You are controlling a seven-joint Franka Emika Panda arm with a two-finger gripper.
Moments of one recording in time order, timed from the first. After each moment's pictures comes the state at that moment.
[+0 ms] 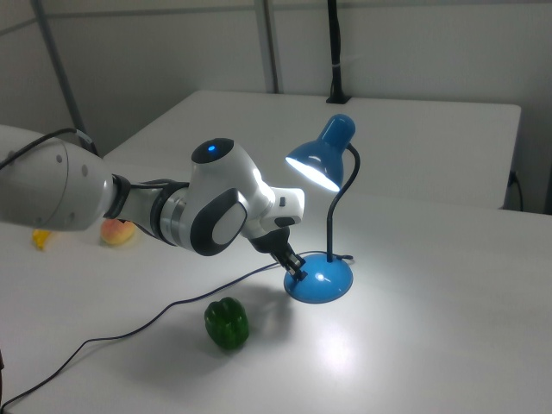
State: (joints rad) arm -0.11 0.39 -0.10 -1.91 -0.08 2.65 0.27
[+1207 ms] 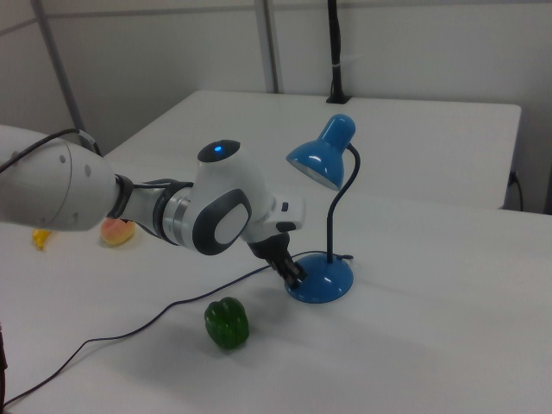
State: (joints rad) arm -0.11 0.40 -0.10 -1.89 -0.08 2.57 0.27
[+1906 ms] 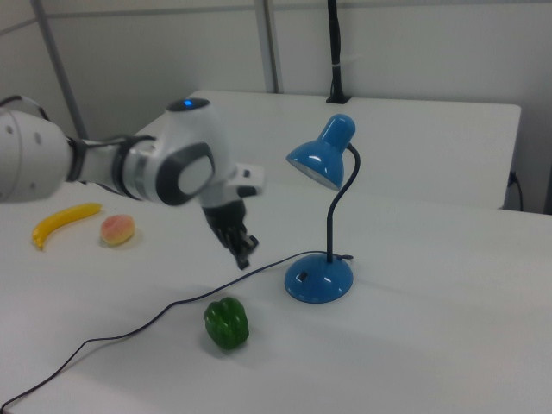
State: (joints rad) arm -0.10 0.28 0.01 -1.86 -0.08 2.23 0.26
